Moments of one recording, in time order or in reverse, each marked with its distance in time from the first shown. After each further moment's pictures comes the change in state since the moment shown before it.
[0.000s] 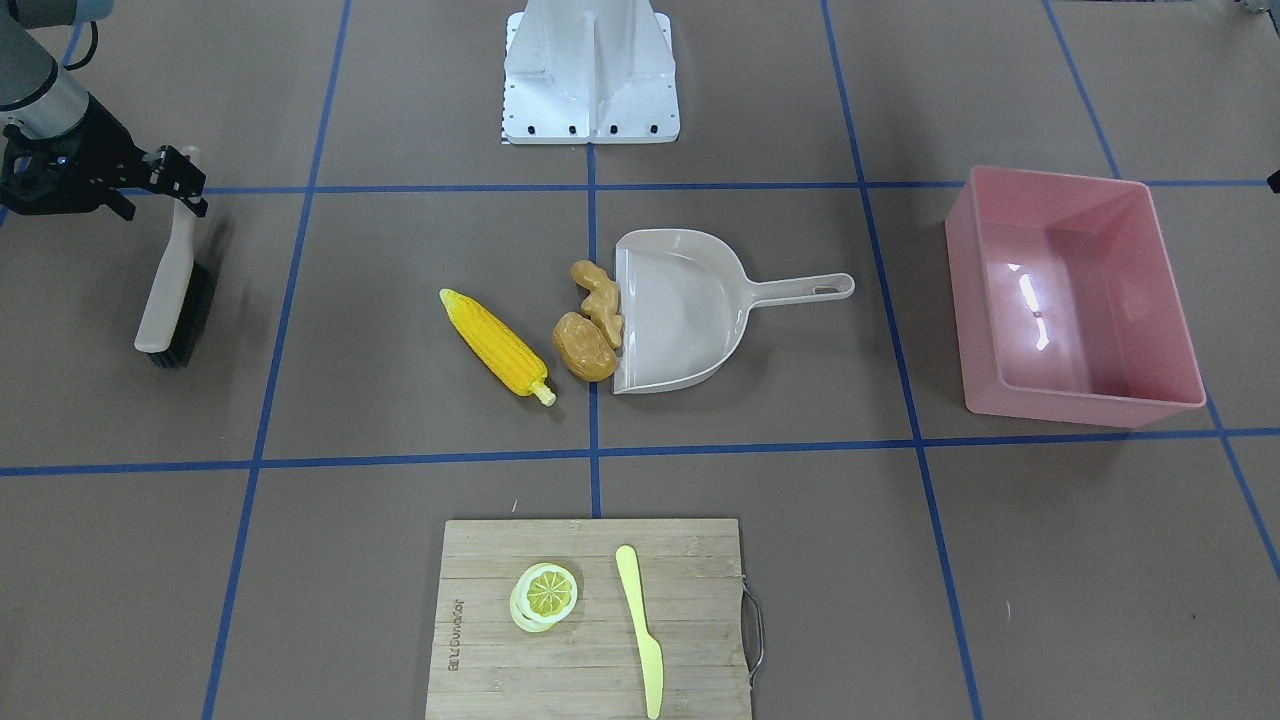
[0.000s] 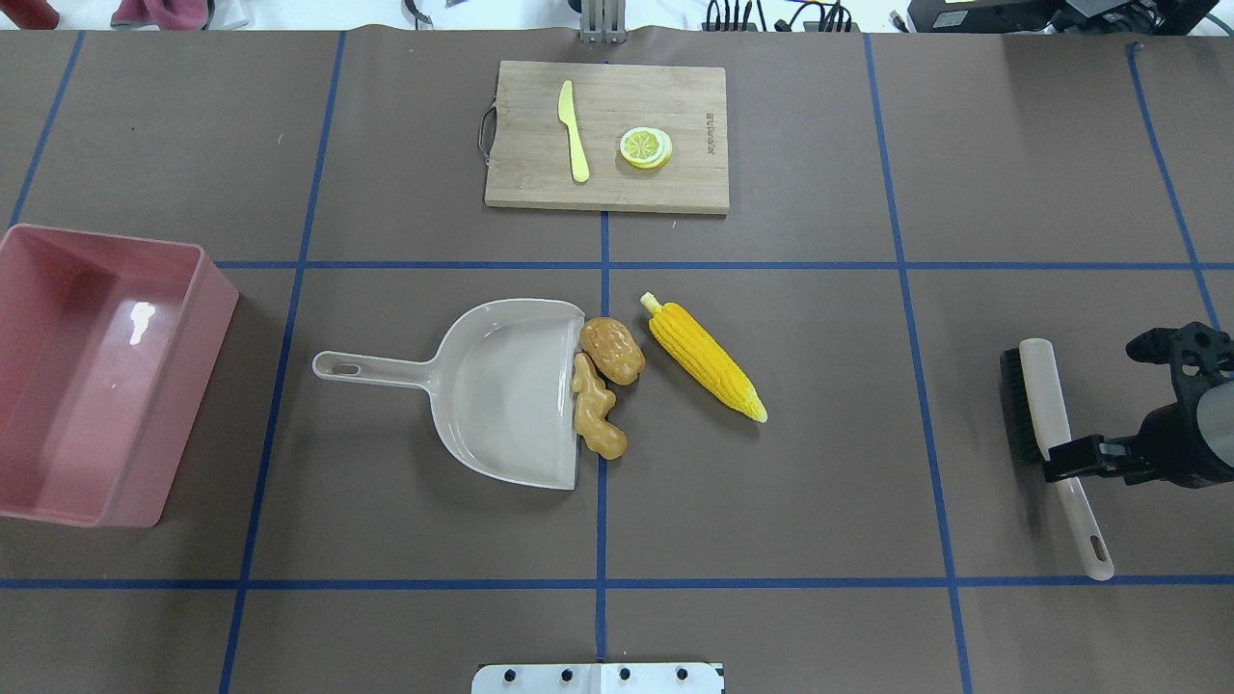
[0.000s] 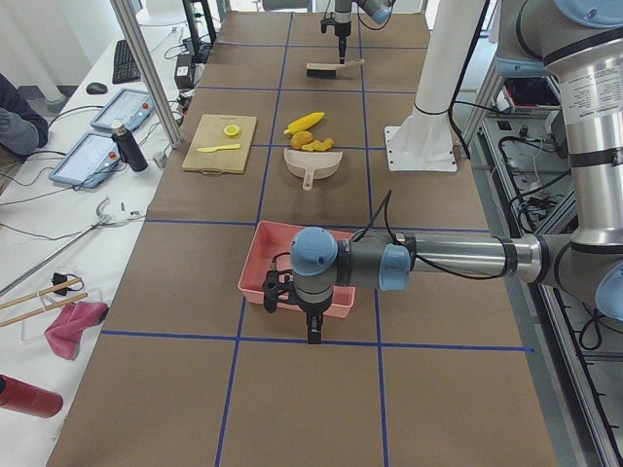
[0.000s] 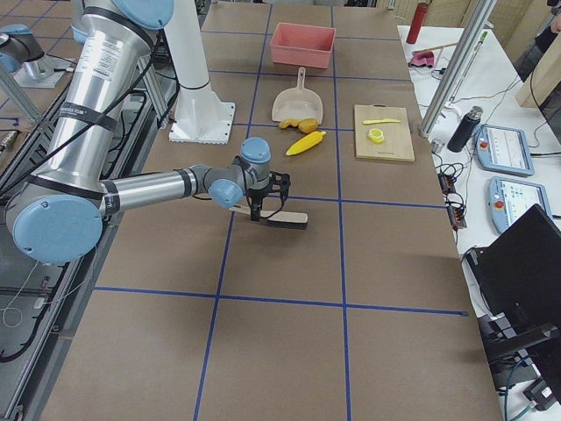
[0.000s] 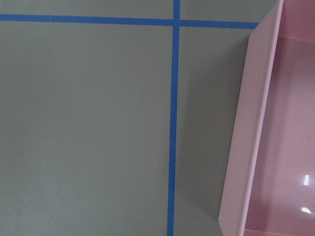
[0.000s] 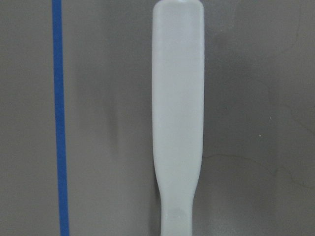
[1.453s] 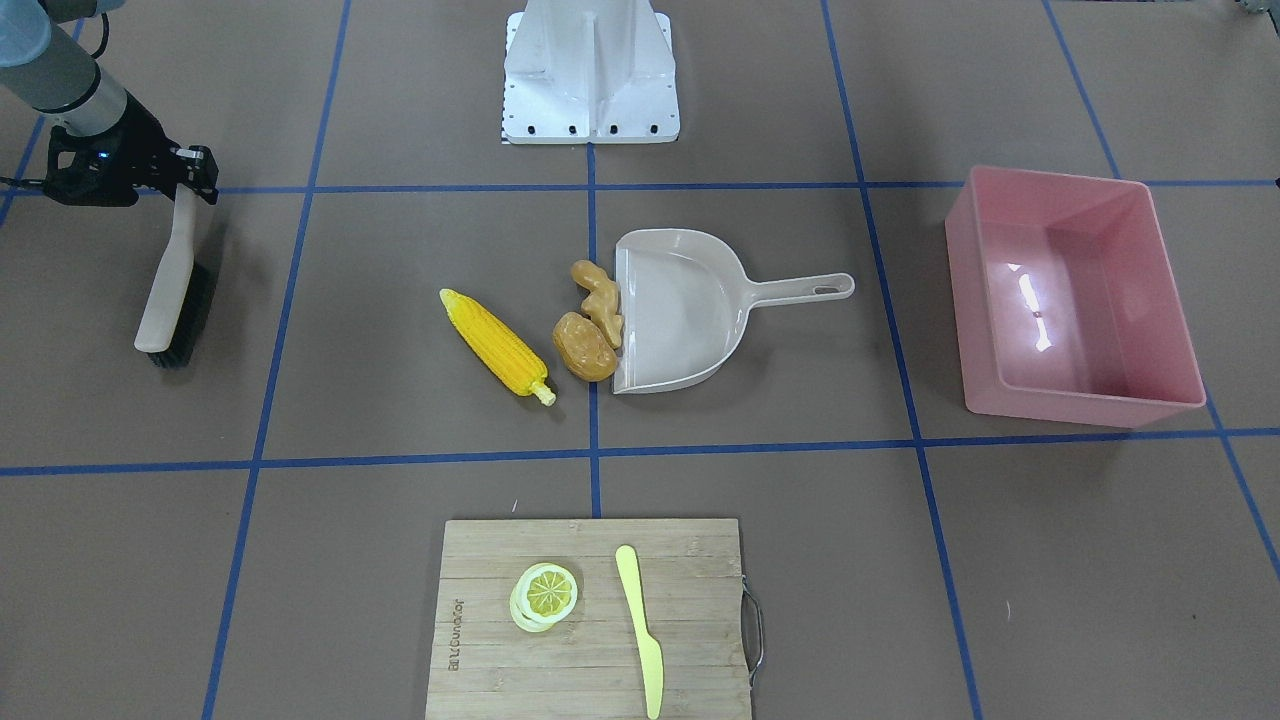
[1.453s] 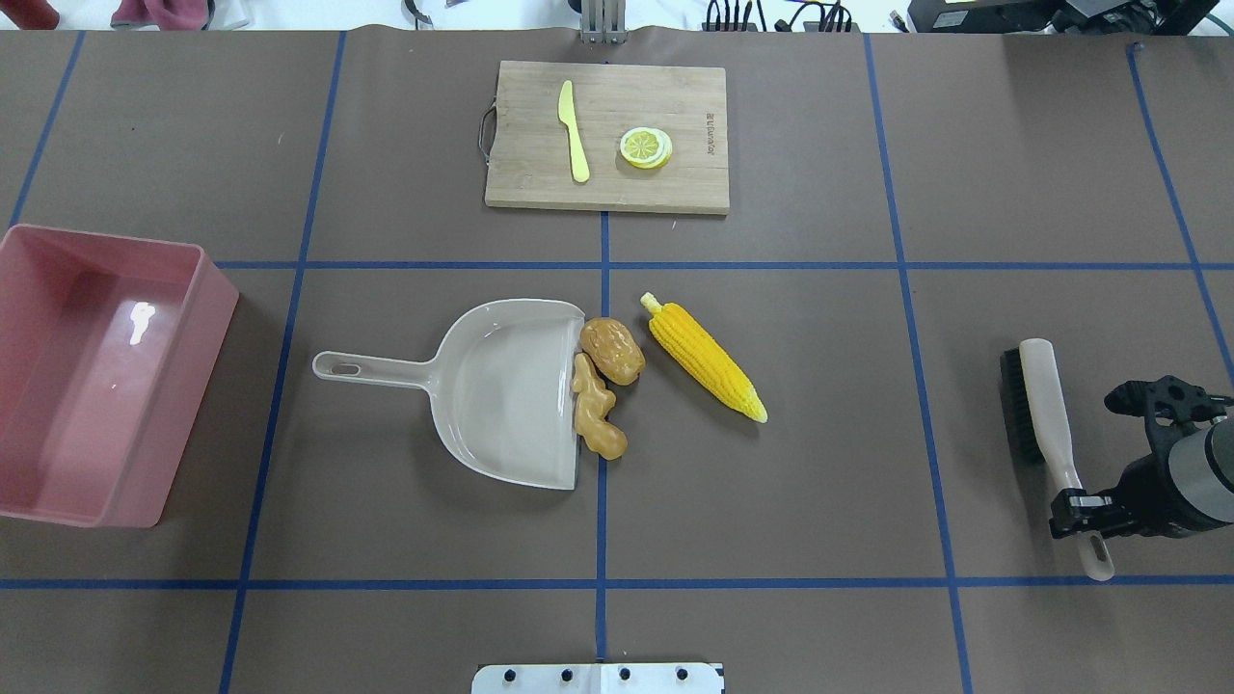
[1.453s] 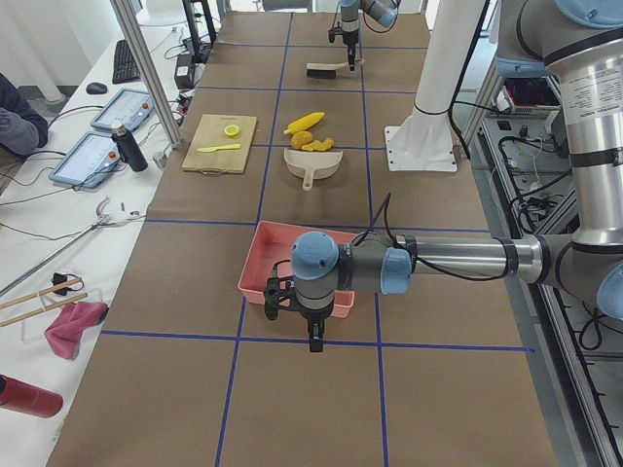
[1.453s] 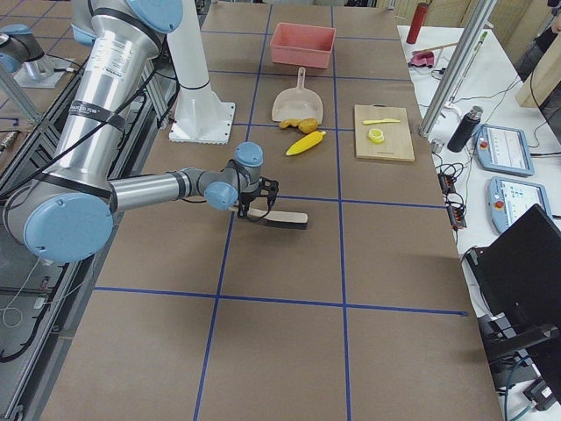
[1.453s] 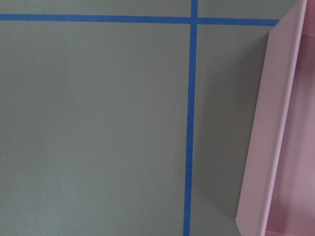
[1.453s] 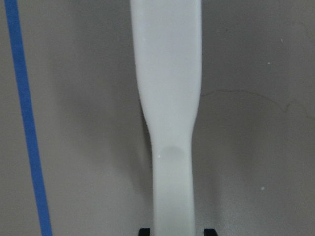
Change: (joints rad) left arm -0.001 -0.001 0.021 -0.001 0.044 0.003; right arm -0.110 -0.025 -0.012 0.001 -0.001 0.110
